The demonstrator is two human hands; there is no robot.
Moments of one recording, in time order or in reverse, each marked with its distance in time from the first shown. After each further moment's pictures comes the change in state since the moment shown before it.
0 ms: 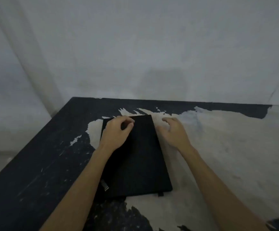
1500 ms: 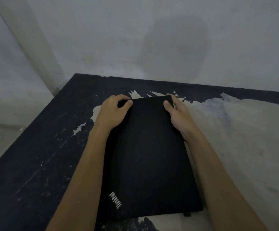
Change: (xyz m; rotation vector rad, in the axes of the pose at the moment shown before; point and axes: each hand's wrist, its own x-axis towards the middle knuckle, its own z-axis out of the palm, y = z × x) left_hand 0.046 -0.046 -0.022 0.047 -0.061 -0.213; right_hand 0.041 -0.037 0.030 0.767 -0.218 0.237
